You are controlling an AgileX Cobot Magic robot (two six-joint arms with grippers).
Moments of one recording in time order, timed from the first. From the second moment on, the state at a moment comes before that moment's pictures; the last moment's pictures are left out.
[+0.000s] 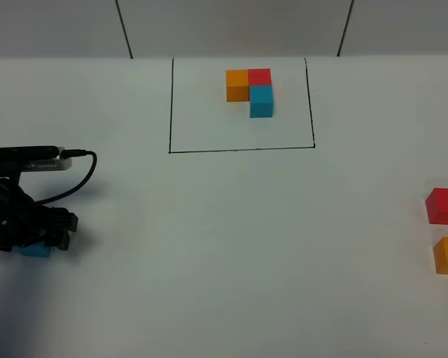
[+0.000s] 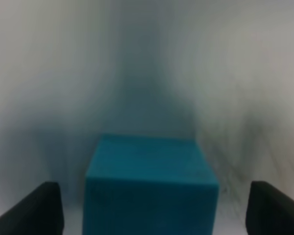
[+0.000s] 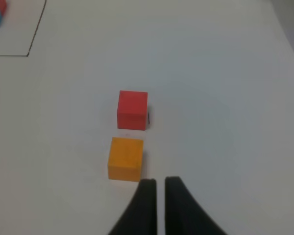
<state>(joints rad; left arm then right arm) -0.05 1.75 -0.75 0.00 0.41 -0.04 0.02 0.00 -0.50 -0.08 1.07 0.00</state>
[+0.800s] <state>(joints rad) -0.09 1.72 -0.75 0.03 0.43 -0.03 0.02 0.00 -0.50 -0.08 1.07 0.00</state>
